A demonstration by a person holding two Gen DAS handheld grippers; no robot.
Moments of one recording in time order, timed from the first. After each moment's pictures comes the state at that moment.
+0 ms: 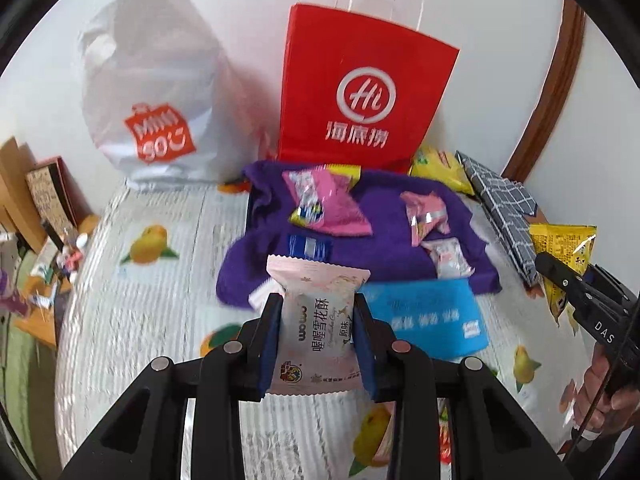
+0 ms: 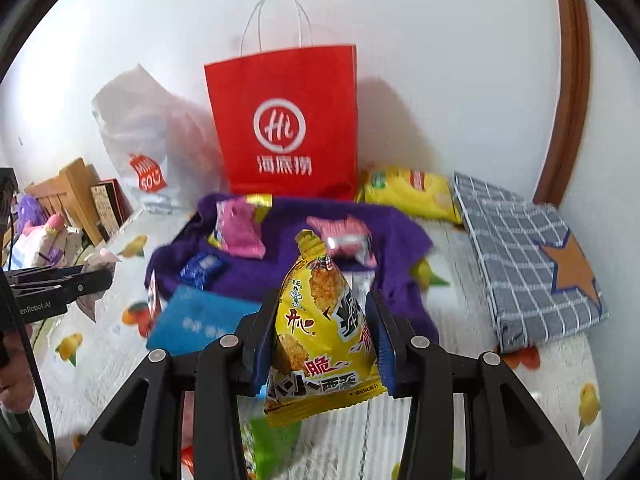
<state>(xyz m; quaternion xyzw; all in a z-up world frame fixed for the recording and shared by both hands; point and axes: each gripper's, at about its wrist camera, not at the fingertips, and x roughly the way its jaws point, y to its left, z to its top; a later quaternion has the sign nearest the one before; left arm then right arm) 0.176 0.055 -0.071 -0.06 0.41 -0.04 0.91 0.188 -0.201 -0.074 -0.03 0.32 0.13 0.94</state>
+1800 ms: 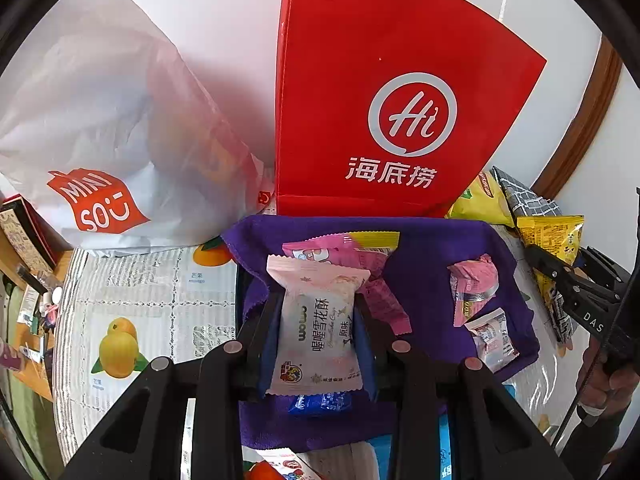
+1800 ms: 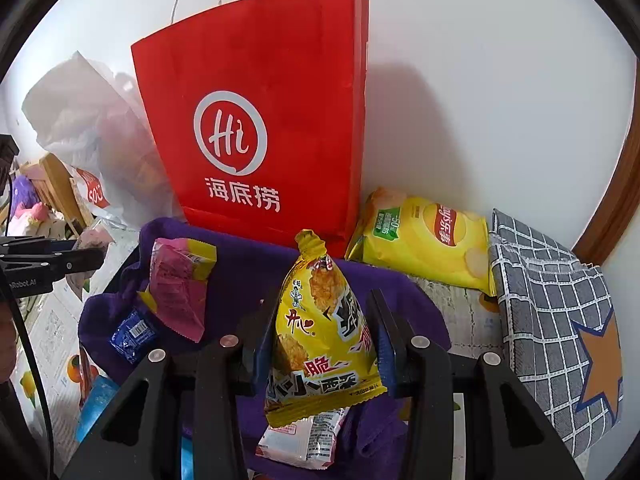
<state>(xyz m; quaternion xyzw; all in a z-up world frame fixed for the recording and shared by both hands) 0.325 0.063 -0.088 -0.05 0.45 -0.05 0.89 0.349 -0.193 -0.097 -0.08 0.35 0.15 0.92</state>
